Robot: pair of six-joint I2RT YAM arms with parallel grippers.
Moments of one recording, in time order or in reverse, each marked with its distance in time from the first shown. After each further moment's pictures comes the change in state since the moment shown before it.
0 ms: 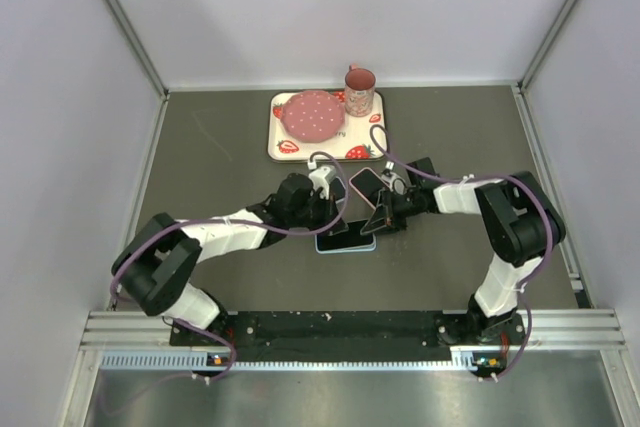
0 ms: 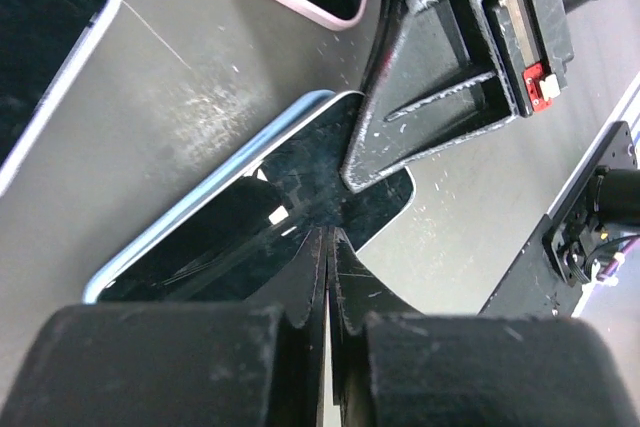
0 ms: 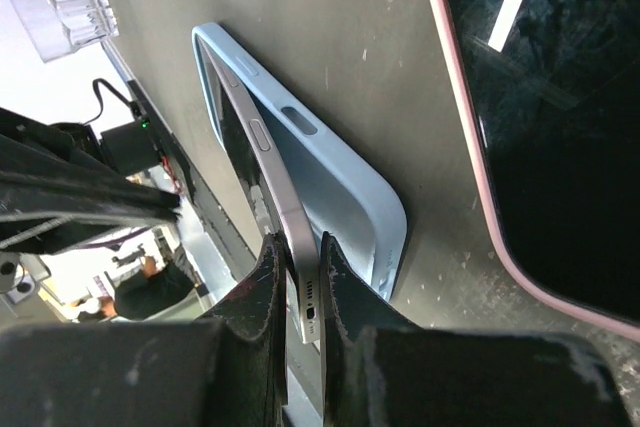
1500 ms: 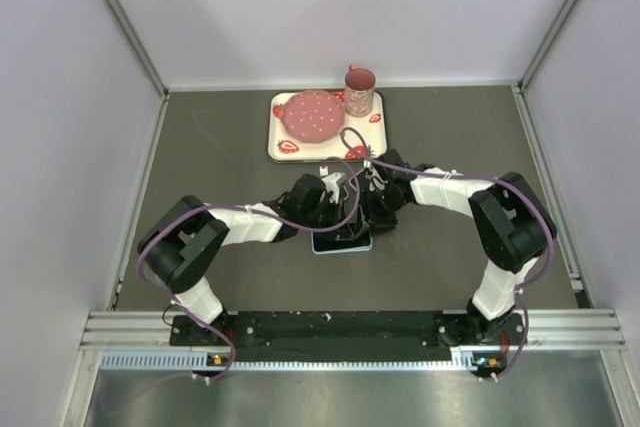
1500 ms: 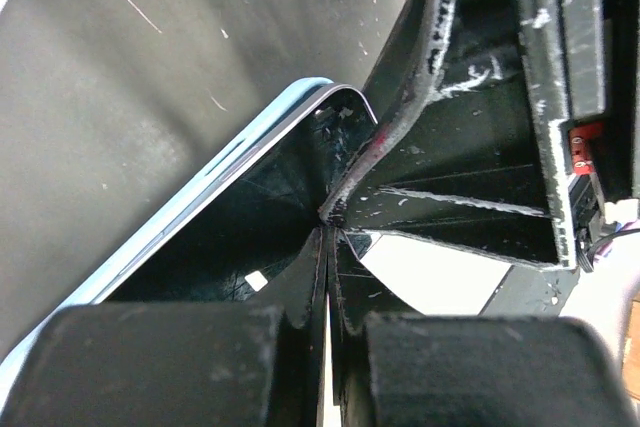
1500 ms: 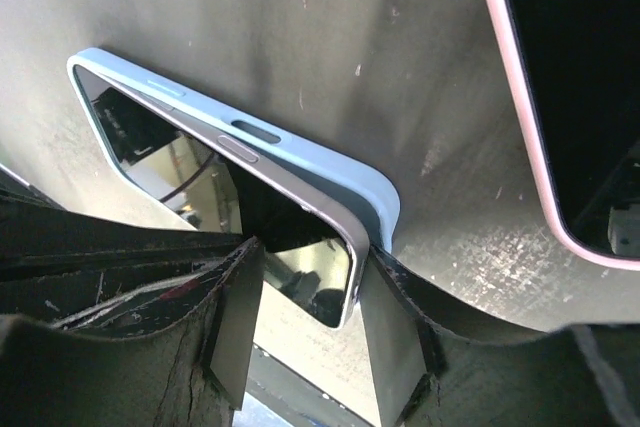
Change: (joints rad) left arm -0.028 0.193 0.064 0.005 0.077 -0.039; right arm 0.192 0.014 0.222 -0.363 0.425 -0.021
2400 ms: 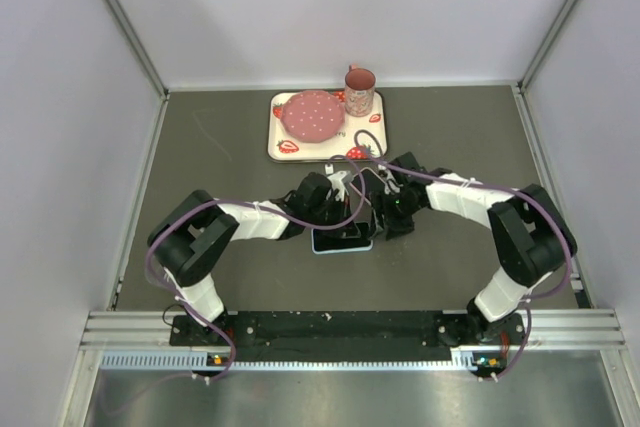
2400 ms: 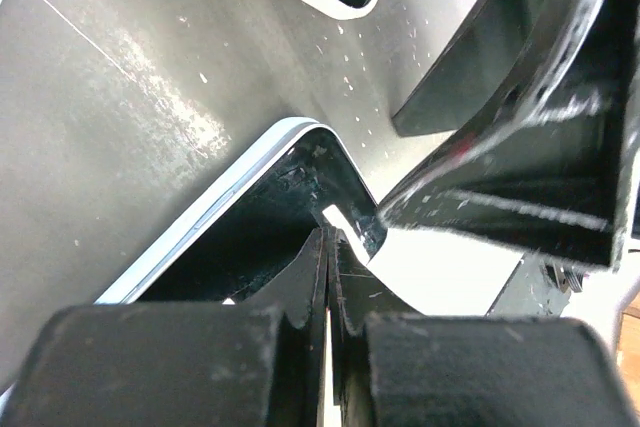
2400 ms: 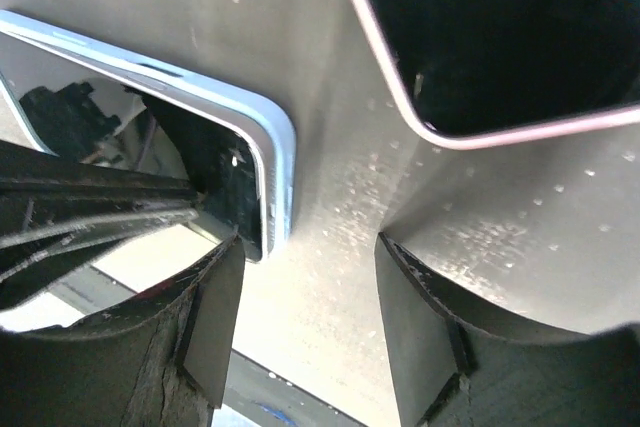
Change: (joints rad) left arm -0.012 0.063 0.044 0.027 -0.008 -0.022; right arm -0.026 -0.123 -0.058 -0.060 0.108 -0.068
